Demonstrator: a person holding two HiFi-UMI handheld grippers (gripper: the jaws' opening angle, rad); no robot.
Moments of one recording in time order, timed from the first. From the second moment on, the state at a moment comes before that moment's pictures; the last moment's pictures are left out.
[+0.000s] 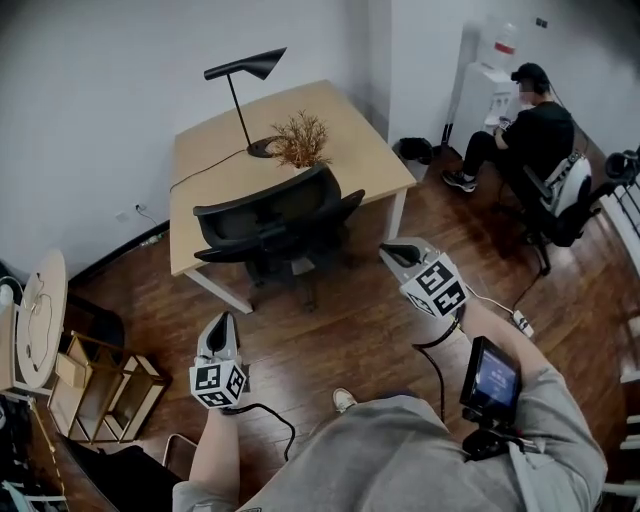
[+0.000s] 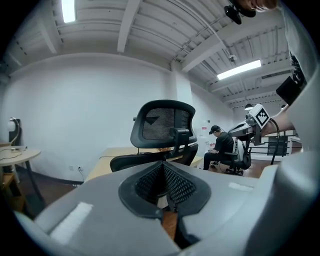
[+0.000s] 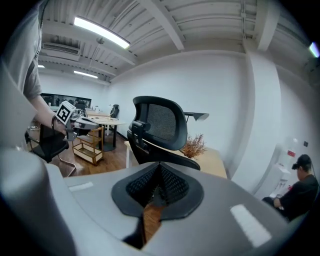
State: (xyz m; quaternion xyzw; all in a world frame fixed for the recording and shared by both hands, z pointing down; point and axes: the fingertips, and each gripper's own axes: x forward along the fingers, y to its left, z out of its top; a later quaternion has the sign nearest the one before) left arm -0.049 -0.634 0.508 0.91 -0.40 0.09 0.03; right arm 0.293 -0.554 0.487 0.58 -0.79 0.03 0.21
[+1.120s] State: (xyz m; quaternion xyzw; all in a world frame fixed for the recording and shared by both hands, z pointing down) left arm 0.004 -0.453 0.539 0.91 -0.40 0.09 0.09; right arm 0.268 -0.403 0.531 0.55 -0.82 0.14 0.12
